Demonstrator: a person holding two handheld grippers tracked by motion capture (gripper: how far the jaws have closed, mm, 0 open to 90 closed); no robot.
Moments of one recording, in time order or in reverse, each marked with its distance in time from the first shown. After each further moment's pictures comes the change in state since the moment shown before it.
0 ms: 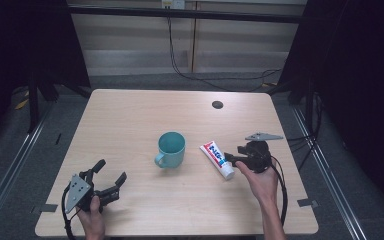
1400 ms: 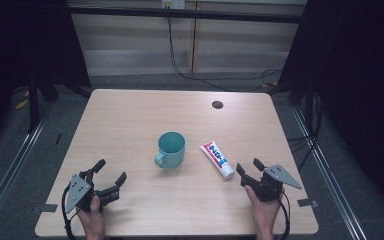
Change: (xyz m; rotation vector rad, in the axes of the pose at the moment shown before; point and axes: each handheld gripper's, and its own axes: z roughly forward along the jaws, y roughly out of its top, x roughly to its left) left arm 0.000 0.000 0.000 0.003 -0.004 0.001; right arm 0.004 -0.092 -0.018 -0.434 -0.190 0.069
